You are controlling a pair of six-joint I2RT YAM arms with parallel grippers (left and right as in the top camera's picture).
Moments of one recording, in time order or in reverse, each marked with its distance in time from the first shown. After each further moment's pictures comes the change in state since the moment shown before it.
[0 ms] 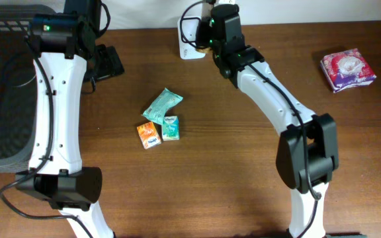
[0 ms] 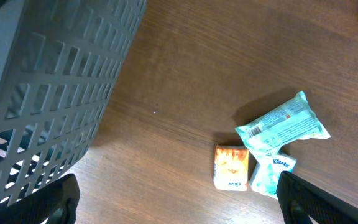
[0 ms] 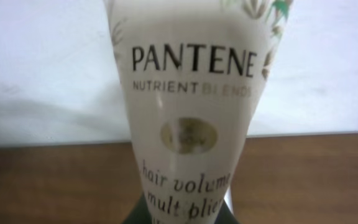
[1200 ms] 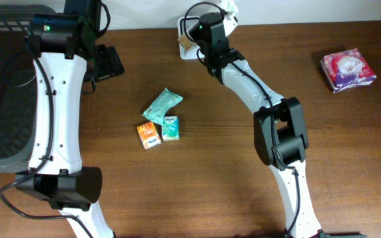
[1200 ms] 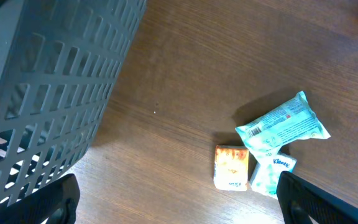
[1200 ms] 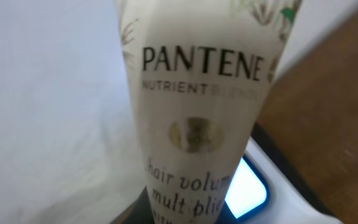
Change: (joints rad) left arm 0.000 0.000 0.000 0.000 0.000 0.000; right arm -0.003 0.312 0.251 0.042 0.057 0.695
